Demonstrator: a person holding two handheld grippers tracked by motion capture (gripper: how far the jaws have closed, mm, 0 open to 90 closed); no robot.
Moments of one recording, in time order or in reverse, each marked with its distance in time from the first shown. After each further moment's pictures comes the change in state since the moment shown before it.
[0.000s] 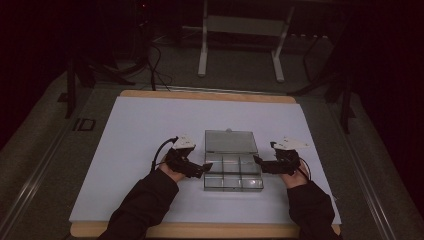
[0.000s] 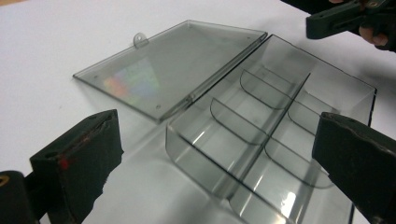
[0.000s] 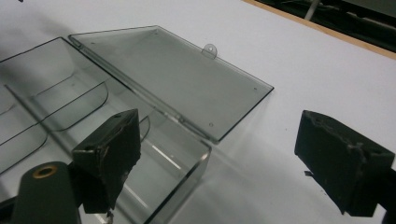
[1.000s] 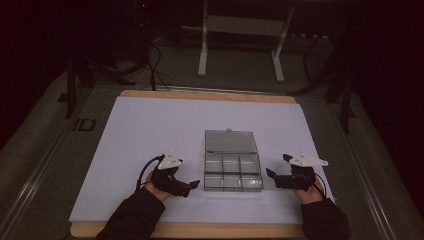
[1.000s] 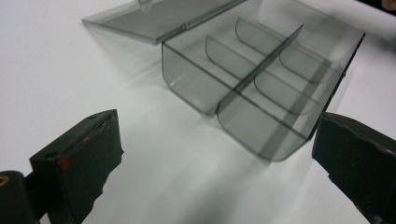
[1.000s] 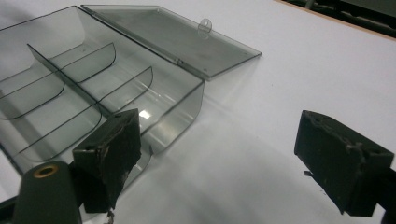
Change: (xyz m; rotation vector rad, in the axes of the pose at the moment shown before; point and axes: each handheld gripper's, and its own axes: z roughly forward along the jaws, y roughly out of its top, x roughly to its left) left arm -0.016 -0.047 -0.034 0.031 0.044 0.005; right arm -0.003 -0.041 -0.039 -0.019 -0.006 0.012
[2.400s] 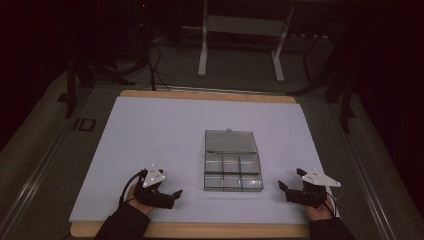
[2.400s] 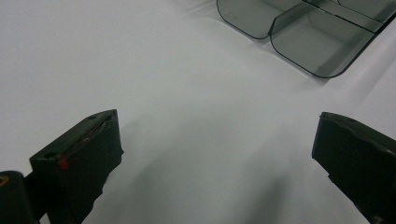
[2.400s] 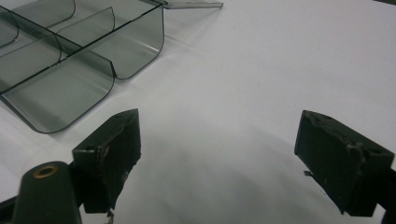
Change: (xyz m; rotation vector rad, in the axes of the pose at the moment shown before) left arm 0.005 -0.052 -0.025 0.024 0.166 0.005; right arm -0.005 -0.058 -0.022 -0.007 -0.112 0.058
